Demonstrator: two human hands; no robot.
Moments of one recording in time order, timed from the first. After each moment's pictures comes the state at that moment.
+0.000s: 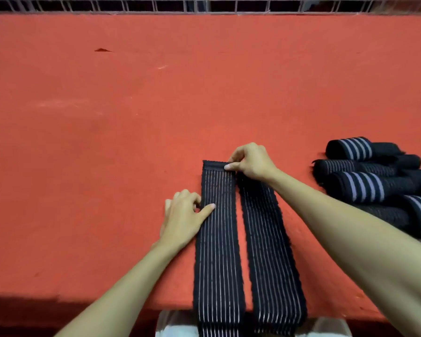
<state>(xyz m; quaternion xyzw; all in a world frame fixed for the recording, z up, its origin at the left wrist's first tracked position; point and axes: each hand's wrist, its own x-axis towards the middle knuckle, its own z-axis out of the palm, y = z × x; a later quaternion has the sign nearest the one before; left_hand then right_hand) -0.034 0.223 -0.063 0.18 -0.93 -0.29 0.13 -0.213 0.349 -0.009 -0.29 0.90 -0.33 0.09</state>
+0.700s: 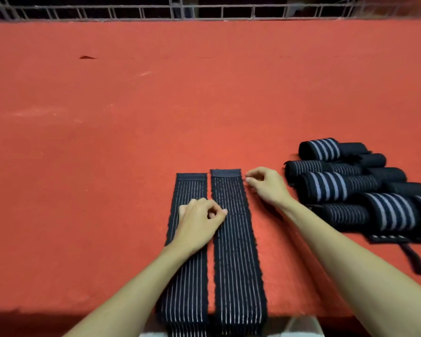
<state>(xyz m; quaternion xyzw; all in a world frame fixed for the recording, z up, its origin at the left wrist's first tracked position) -0.061 0.302 -0.054 0.12 -0.93 -0.34 0.10 -0.215 0.448 -0.051 -0.17 0.89 -0.42 0.06</state>
